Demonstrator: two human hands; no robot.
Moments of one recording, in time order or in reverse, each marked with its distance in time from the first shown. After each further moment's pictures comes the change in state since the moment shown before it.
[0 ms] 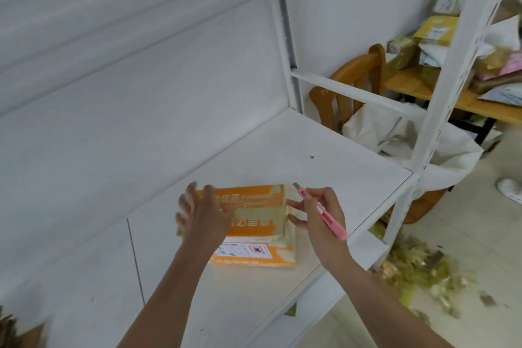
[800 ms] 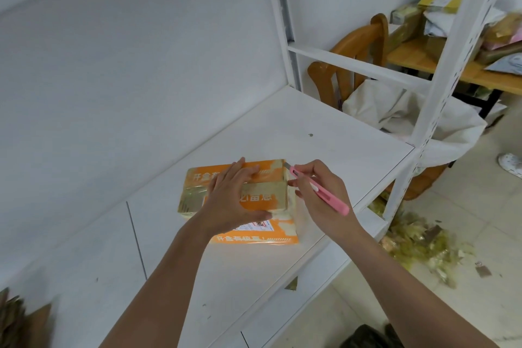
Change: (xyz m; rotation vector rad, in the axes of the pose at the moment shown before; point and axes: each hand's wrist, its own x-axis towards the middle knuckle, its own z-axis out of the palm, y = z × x) left_hand -0.003 0.005 0.013 -0.123 -0.349 0.440; right_hand 0.003 -0.008 -0.016 -0.490 -0.196 -0.277
